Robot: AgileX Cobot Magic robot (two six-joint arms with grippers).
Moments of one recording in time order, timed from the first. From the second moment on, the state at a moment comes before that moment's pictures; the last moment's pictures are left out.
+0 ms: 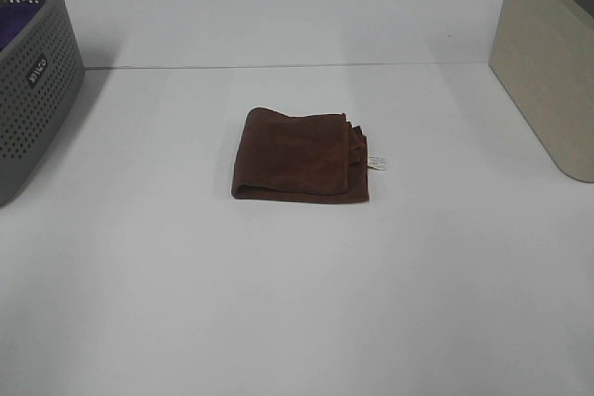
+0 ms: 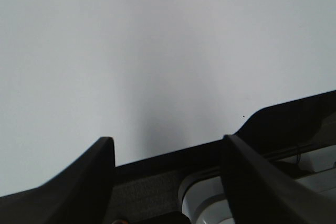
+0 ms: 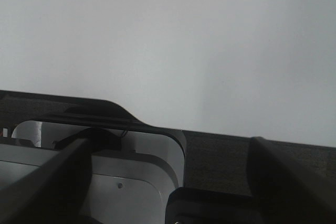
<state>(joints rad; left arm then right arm) -0.21 0.59 -0.60 -0.06 1.13 -0.04 0.04 0.81 -0.60 0.12 1.11 -0.06</state>
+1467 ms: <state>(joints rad) -0.21 0.33 -0.51 -0.09 1.05 0.07 0.04 0.37 -0.51 0.10 1.07 -0.12</state>
